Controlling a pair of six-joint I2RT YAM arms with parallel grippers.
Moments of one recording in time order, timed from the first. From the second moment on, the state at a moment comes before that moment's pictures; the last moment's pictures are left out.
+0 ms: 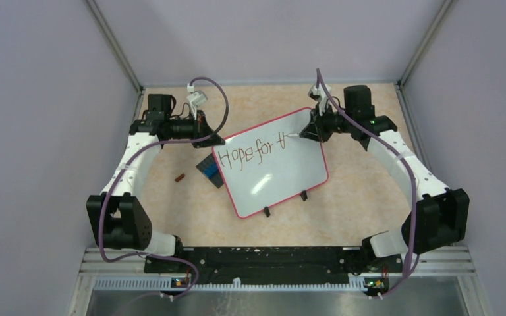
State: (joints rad) left arm -0.04 1.44 1.25 -0.66 1.11 0.26; right arm 0.29 1.41 1.25 -0.47 -0.68 -0.26
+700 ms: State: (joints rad) left arm -0.04 1.44 1.25 -0.66 1.11 0.26; right arm 0.28 1.37 1.17 -0.51 -0.68 -0.27
